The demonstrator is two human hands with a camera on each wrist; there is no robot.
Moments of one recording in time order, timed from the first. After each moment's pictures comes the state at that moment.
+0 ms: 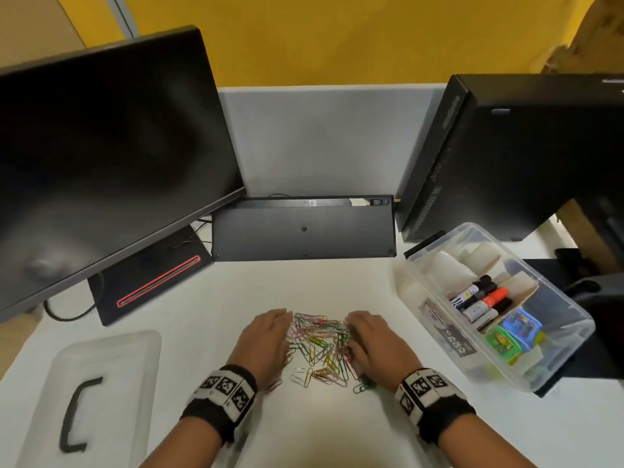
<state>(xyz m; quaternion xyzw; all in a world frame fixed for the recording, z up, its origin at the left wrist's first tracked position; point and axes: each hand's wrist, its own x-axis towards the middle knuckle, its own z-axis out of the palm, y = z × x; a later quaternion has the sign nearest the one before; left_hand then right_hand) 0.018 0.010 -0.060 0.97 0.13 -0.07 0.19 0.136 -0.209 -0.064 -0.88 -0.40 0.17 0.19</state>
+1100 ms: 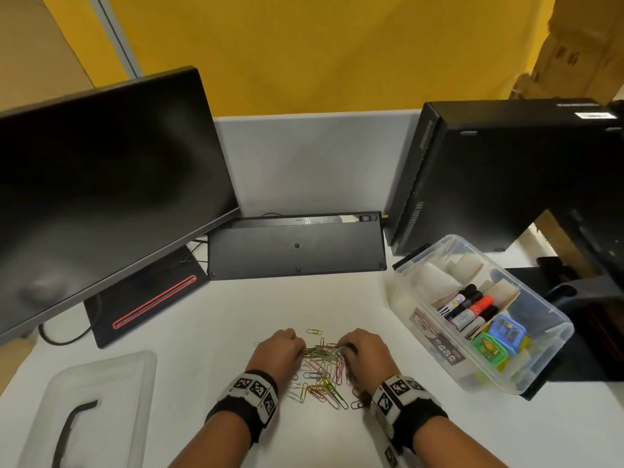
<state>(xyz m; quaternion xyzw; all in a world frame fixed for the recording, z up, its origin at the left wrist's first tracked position) 0.049 -0.010 -0.060 0.98 0.07 -0.09 0.14 0.133 -0.190 -0.068 -0.91 -0.26 0.17 0.28</state>
